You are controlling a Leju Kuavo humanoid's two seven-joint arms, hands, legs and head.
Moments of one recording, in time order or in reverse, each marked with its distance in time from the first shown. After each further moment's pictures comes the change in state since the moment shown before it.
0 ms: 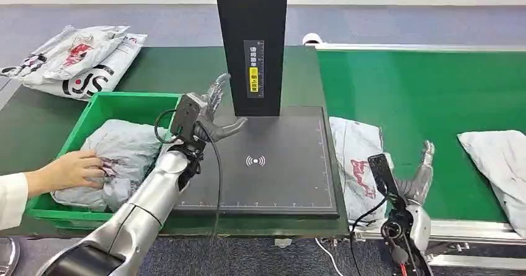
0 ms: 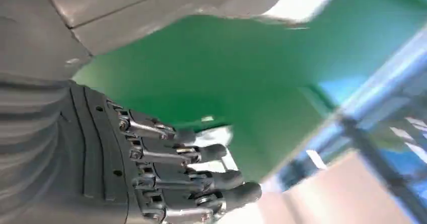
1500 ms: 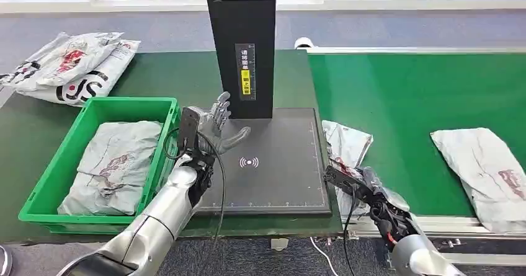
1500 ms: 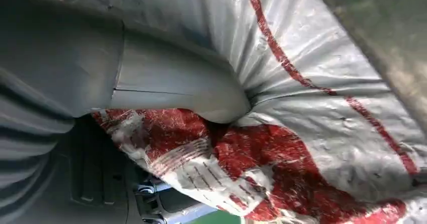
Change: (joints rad) left arm 0.045 -0.072 0.071 0.089 0.048 0.007 -0.026; right arm -0.269 -0.021 0.156 0.537 0.242 0.697 0.072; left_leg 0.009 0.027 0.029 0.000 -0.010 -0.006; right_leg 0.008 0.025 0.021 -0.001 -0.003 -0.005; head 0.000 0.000
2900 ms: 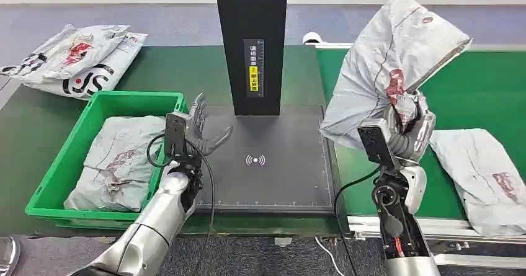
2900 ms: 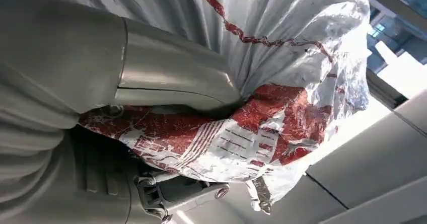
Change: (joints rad) left arm 0.070 0.016 0.075 -0.090 -0.064 0.169 -0.009; right arm 0.184 0.067 0.024 -0.875 -0.398 -0.731 -0.308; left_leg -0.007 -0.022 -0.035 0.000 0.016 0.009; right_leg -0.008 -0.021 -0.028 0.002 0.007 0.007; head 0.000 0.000
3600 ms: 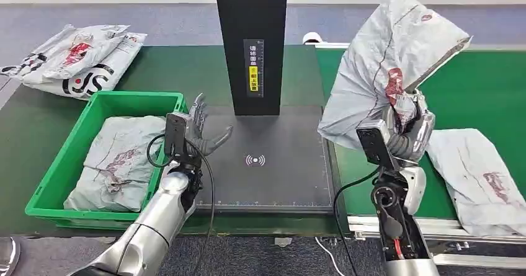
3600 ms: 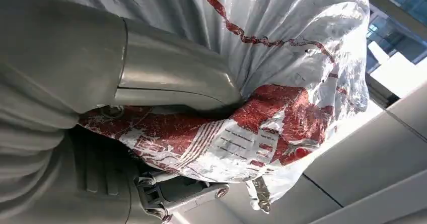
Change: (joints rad) left arm 0.000 0.000 0.000 0.000 -0.001 0.000 0.000; right arm 0.008 0.002 0.016 -0.022 -0.002 0.000 0.002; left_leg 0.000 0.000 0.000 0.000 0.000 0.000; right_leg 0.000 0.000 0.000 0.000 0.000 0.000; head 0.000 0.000
